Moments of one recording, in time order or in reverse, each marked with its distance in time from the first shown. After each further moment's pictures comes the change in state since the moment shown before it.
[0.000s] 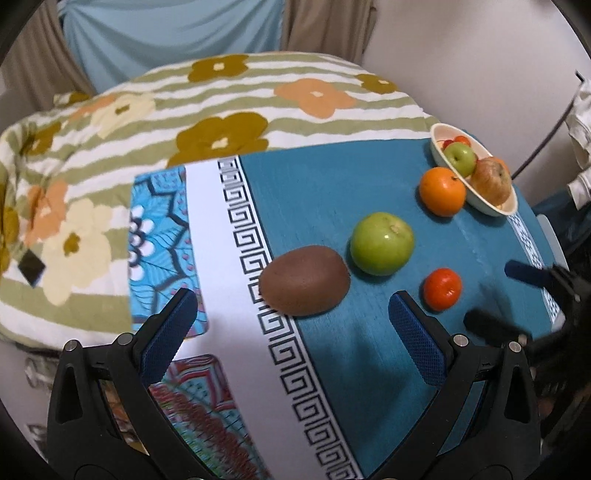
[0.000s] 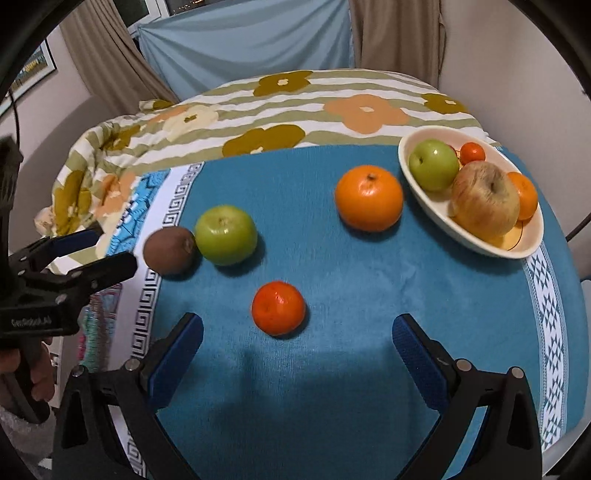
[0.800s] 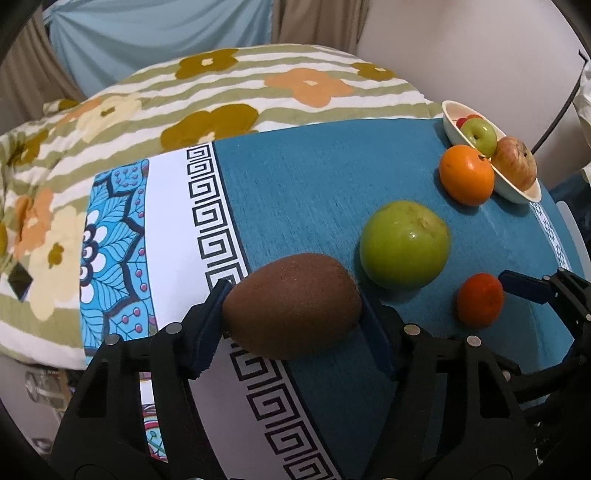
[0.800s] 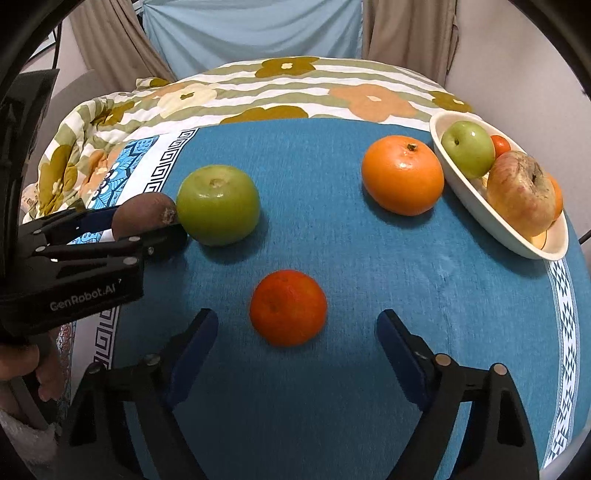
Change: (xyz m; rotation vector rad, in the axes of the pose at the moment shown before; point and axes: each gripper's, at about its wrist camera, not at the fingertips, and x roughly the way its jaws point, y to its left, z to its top) left arm 0.051 -0.013 0.001 0.060 0.003 0.003; right arm 0.038 0.012 -0.004 -0.056 0.043 -0.036
